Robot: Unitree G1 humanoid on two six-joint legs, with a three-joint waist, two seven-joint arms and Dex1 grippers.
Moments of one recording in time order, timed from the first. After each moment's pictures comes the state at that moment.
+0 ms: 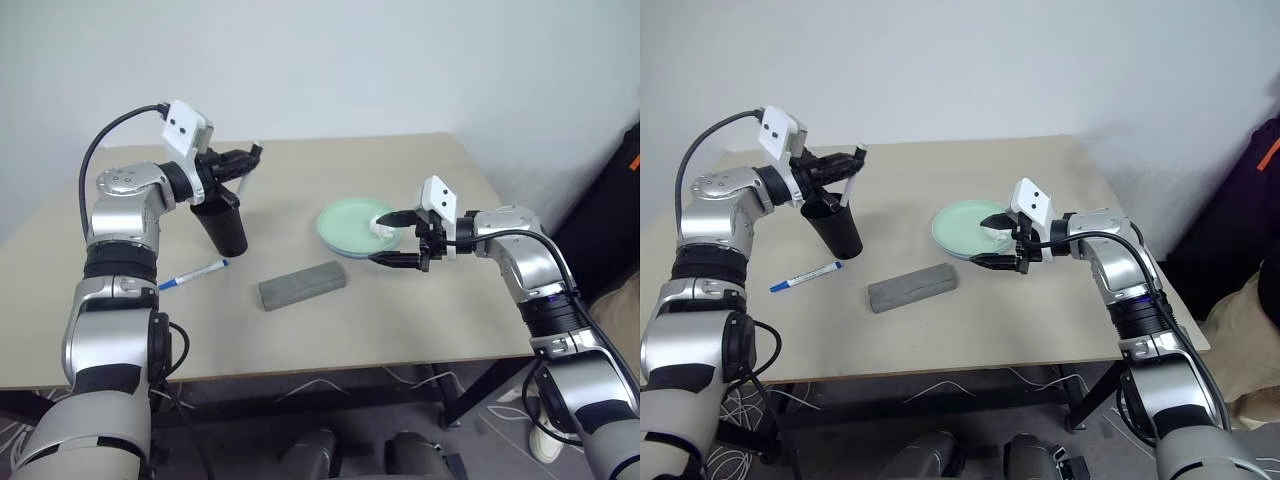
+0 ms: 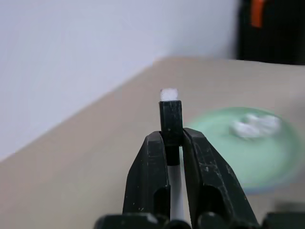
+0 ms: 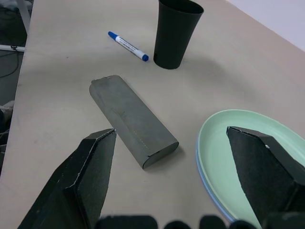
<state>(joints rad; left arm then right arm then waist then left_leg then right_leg) -1.06 0.62 0.10 0.95 -0.17 0.09 -0.89 -0.77 -0.47 0.19 0.27 0.19 0.34 1.18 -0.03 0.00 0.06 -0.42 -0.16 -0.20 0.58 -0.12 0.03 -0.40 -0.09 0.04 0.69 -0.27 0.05</state>
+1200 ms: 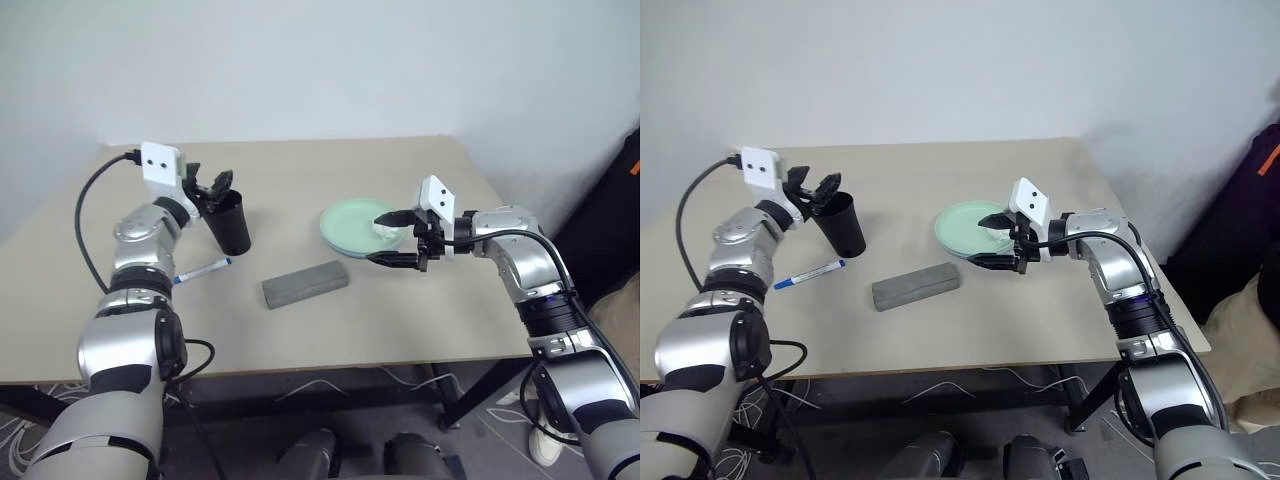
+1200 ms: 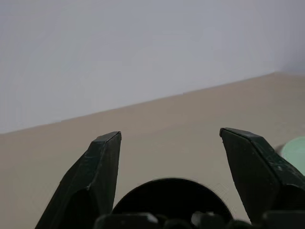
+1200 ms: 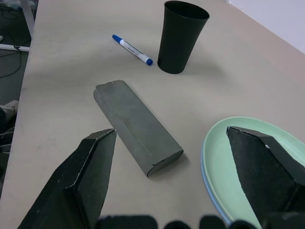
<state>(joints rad) -1.04 0.60 0.25 1.23 -0.18 -0.18 -0.69 -0.78 -0.47 0.19 0.27 0.19 0.34 1.18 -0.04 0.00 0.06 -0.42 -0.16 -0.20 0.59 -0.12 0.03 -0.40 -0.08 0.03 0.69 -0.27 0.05</state>
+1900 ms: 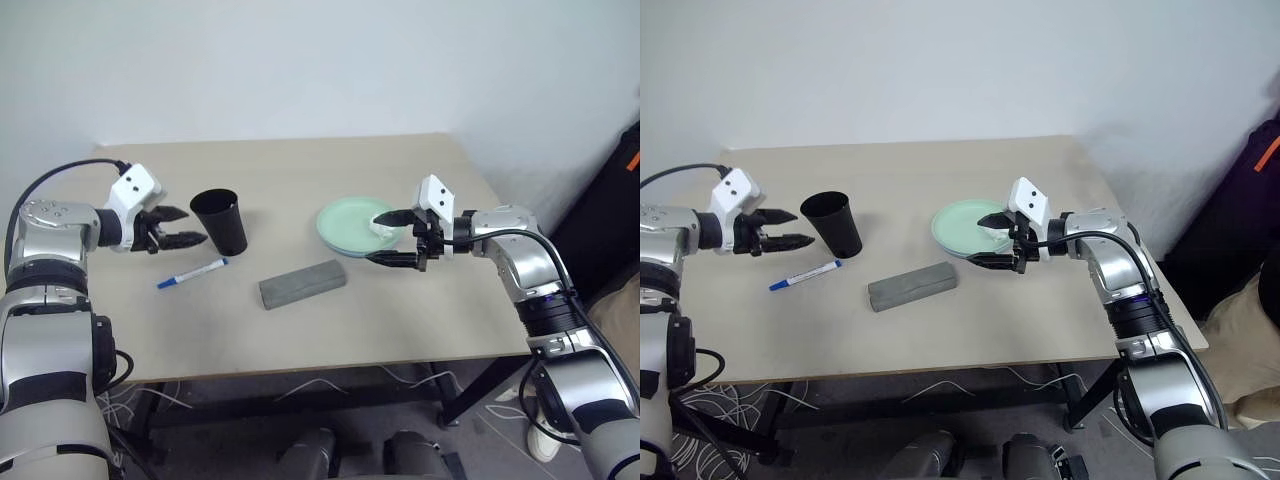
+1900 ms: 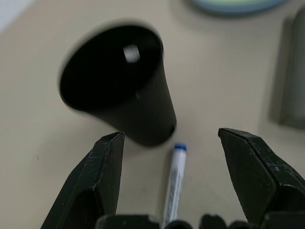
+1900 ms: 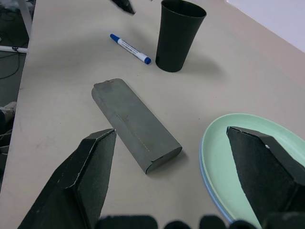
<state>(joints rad) -1.01 0.87 -0.04 1.26 0.11 -0.12 -1.24 -0.78 -0.46 0.19 0.27 0.19 0.34 1.18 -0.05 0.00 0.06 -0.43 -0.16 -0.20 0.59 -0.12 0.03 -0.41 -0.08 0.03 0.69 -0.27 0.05</state>
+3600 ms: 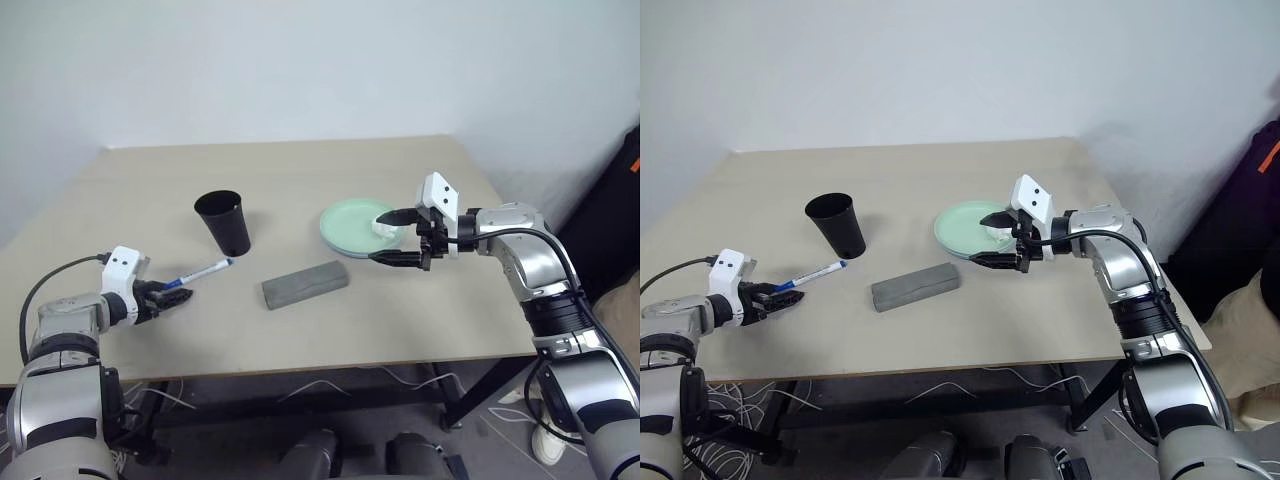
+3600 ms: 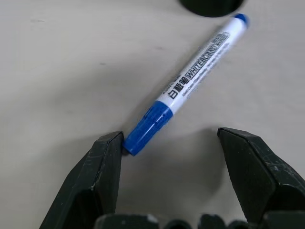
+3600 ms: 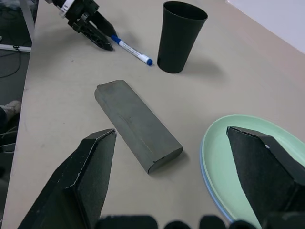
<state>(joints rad) -0.71 0.80 0.18 1.30 0.00 0.08 -1.02 -0.78 -0.49 0.19 0.22 0.20 0.39 1.18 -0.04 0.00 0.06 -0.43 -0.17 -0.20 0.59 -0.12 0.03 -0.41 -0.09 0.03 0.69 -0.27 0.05</state>
